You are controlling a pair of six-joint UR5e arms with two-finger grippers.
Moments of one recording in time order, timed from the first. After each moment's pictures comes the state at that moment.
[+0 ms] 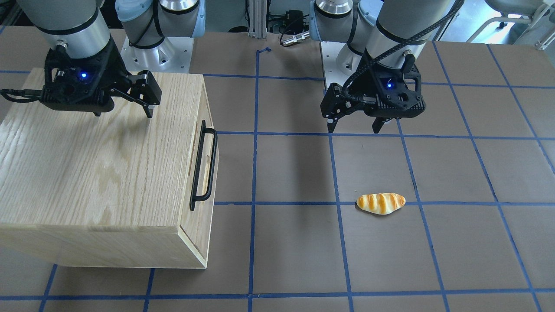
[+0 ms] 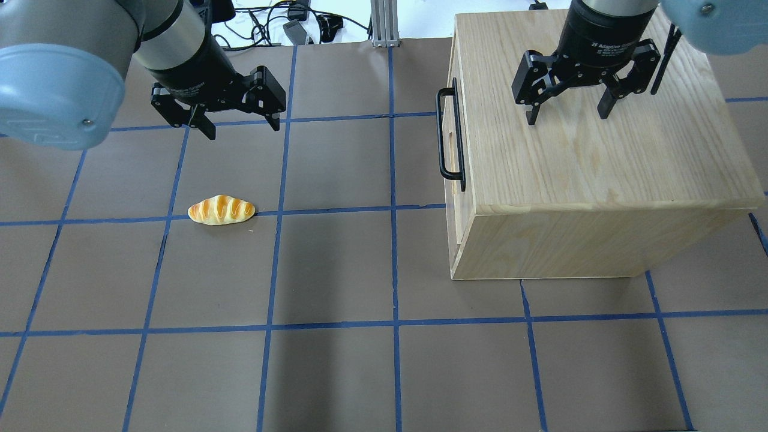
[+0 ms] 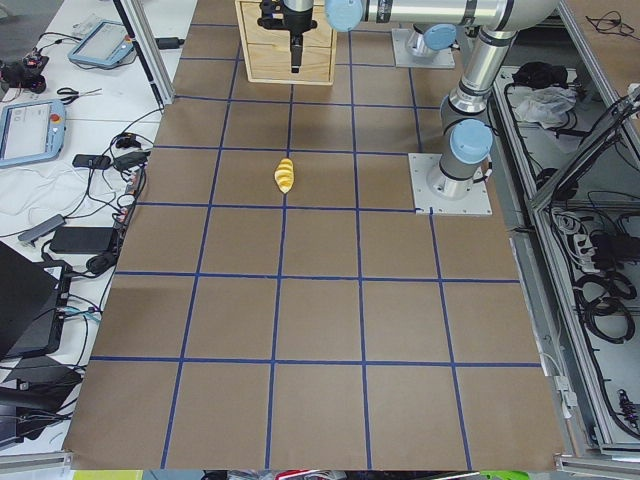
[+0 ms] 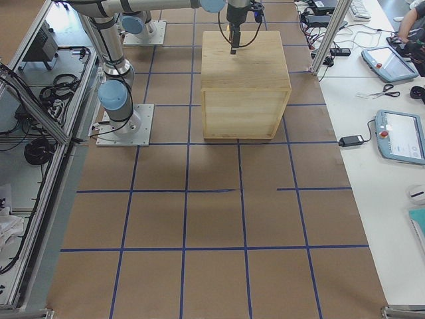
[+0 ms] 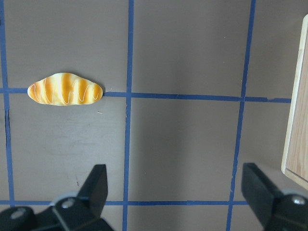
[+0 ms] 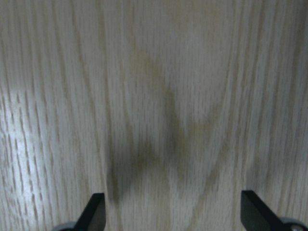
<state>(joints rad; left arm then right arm) -1.63 -1.62 -1.56 -1.43 1.52 -0.12 1.60 -1.49 1.43 -1.47 -1.61 0.02</state>
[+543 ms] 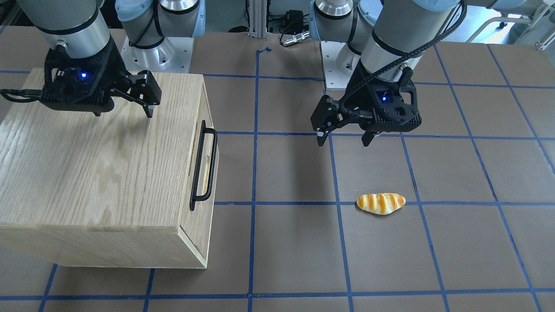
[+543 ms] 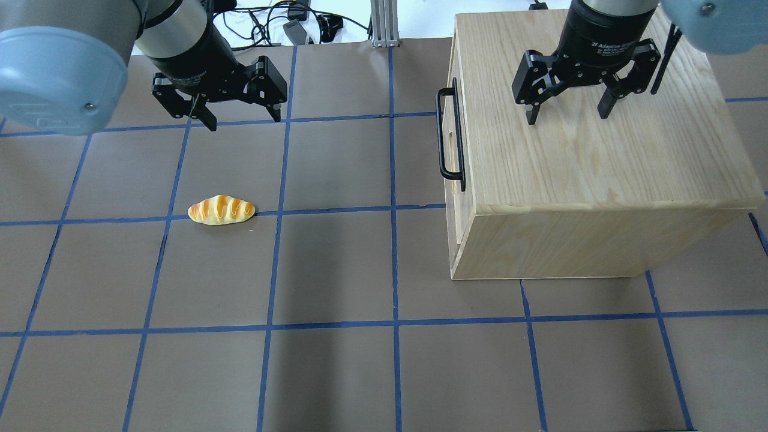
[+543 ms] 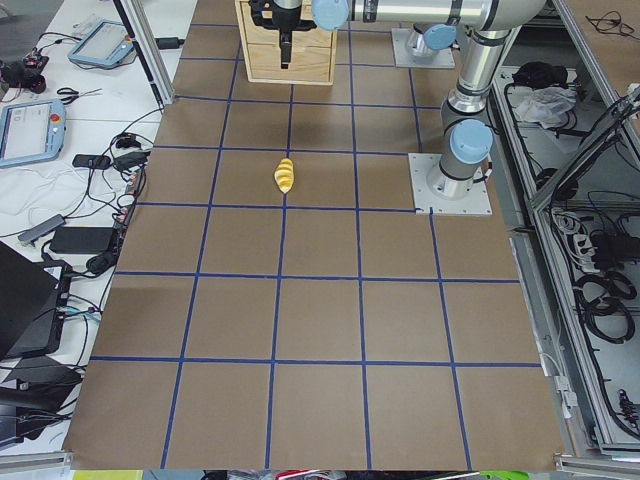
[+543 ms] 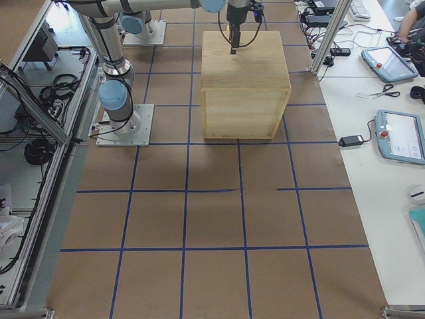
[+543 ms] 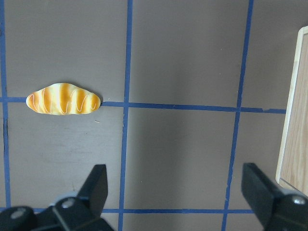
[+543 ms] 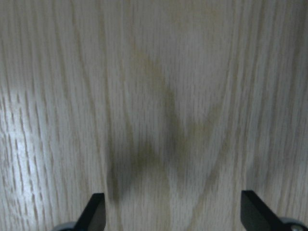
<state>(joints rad) -1.66 -1.69 -1.52 -1.34 1.44 -0.22 1.60 -1.49 1.43 -1.47 -1.61 0.02</state>
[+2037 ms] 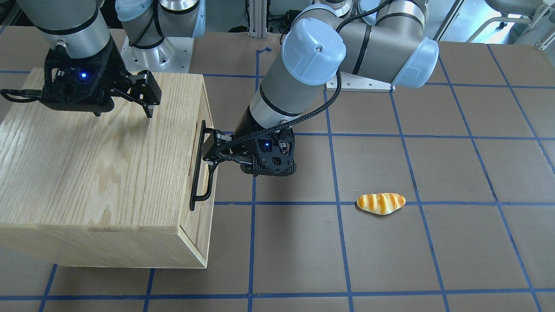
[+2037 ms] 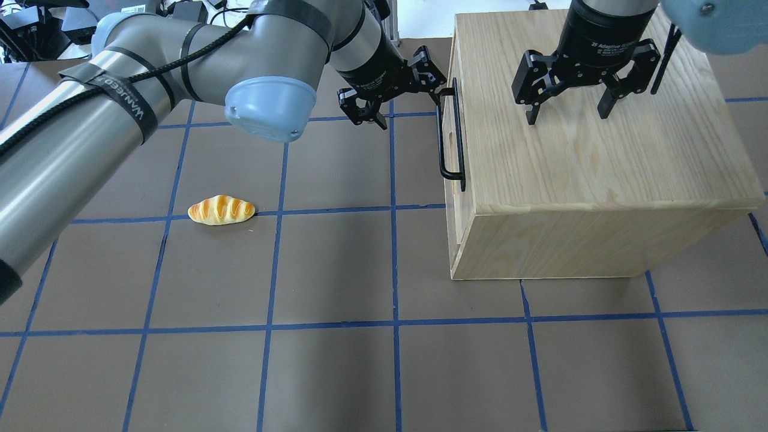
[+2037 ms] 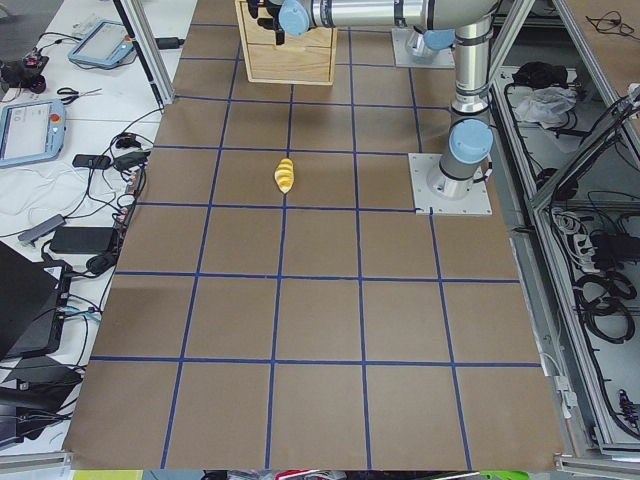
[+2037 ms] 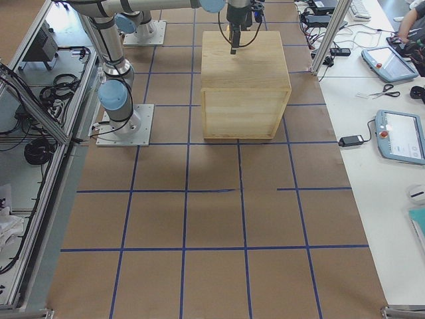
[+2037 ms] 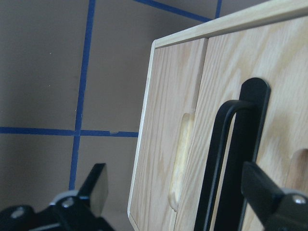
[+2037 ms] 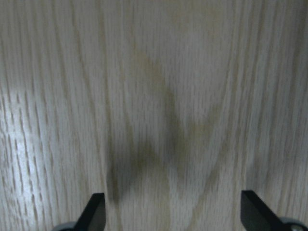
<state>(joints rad) -1.87 -1.92 -1.45 -1.10 1.22 -0.50 1.60 -1.49 1.43 -1.47 -1.61 0.02</state>
